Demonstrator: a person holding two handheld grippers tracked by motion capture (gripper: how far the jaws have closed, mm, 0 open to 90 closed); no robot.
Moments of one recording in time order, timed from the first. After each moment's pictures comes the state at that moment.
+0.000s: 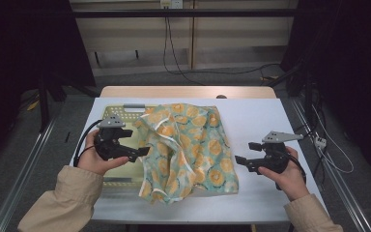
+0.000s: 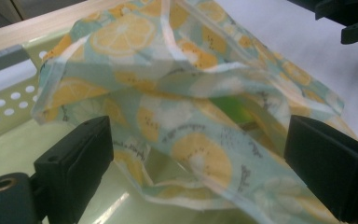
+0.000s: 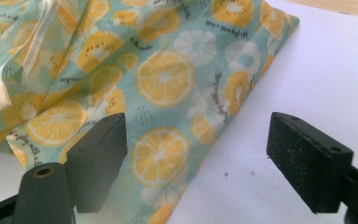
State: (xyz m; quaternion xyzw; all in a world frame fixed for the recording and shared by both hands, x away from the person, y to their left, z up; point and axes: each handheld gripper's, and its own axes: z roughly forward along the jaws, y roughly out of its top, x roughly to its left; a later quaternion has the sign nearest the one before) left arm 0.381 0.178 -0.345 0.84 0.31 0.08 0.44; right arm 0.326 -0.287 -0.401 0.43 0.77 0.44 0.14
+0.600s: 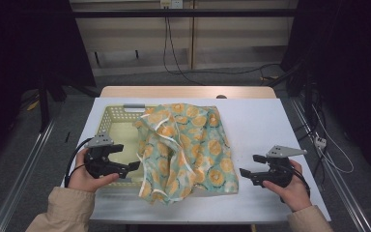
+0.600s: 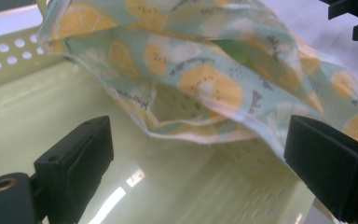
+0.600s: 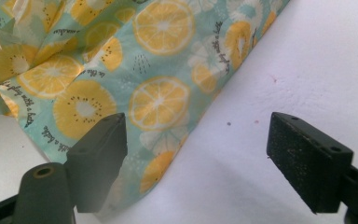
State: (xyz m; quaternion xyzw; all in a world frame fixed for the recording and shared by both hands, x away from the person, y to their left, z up) left arm 0.353 0.207 -0.382 0.83 0.33 0.08 0.44; right arm 0.301 -0.299 -0.430 0.43 0.78 0.44 0.14
